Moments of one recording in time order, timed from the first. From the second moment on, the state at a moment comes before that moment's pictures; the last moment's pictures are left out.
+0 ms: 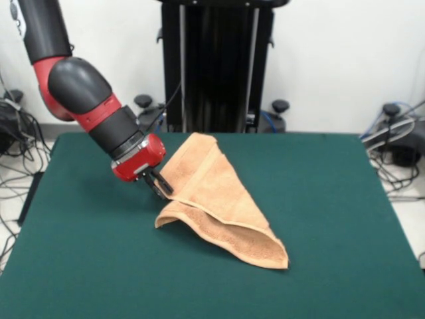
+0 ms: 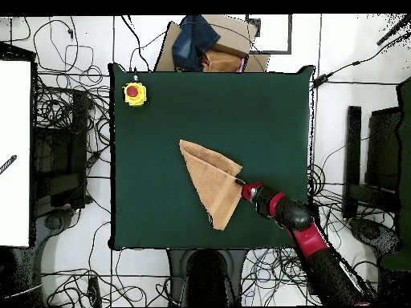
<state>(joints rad) -1.44 0.18 0.68 1.64 -0.48 0.44 0.93</state>
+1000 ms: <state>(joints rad) -1.44 0.14 0.70 1.63 -0.48 0.51 0.93</state>
